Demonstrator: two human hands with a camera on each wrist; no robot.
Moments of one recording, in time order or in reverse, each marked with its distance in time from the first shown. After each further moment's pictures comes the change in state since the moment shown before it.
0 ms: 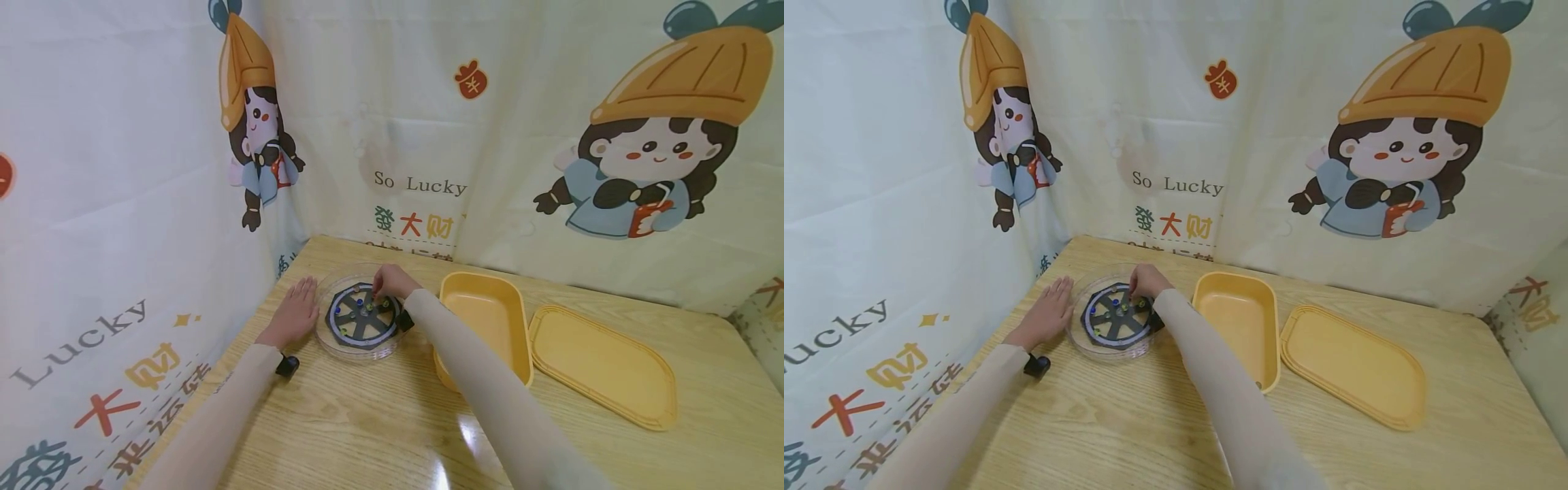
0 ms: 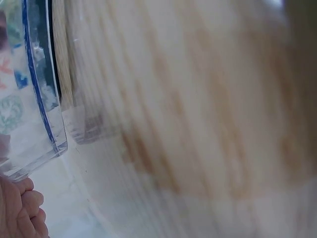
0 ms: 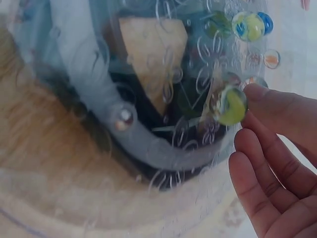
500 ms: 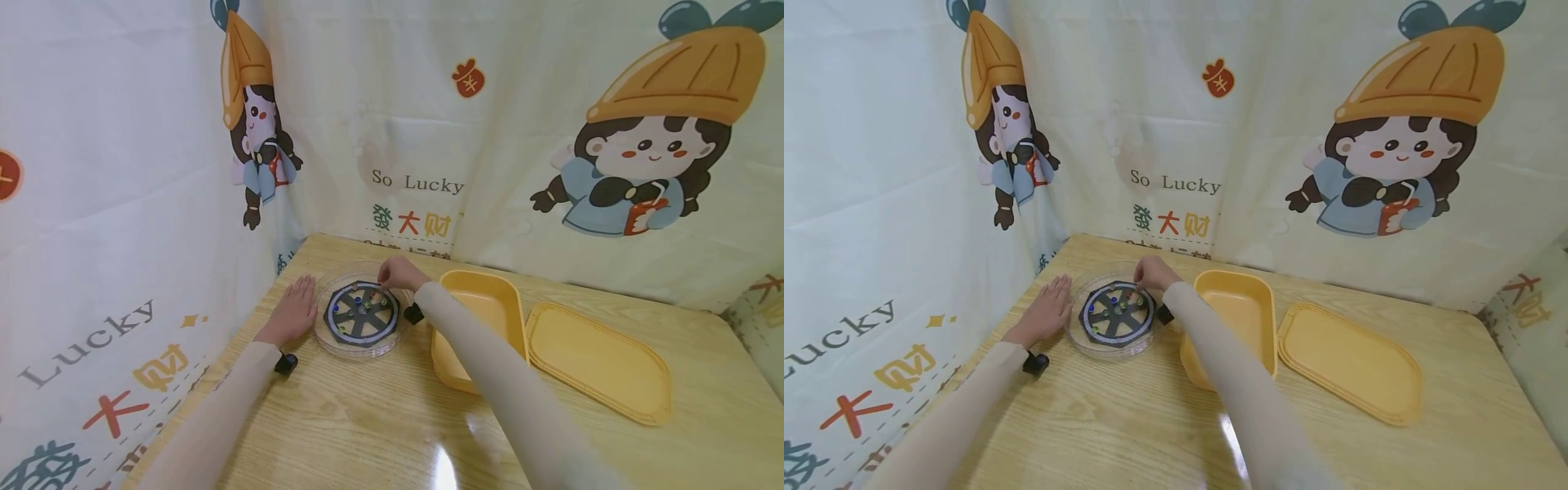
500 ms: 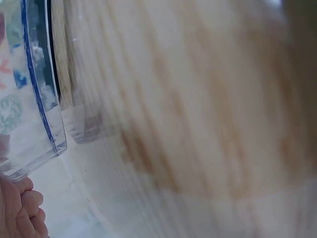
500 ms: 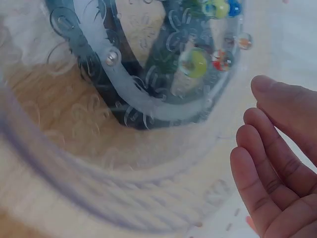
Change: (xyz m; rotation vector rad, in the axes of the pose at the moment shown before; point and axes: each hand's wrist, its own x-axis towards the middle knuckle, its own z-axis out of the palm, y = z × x) left_hand 0.001 -0.004 0.003 0.008 -0.008 0.008; right_hand -0.012 0.003 -0.023 -0.084 0.005 -0.027
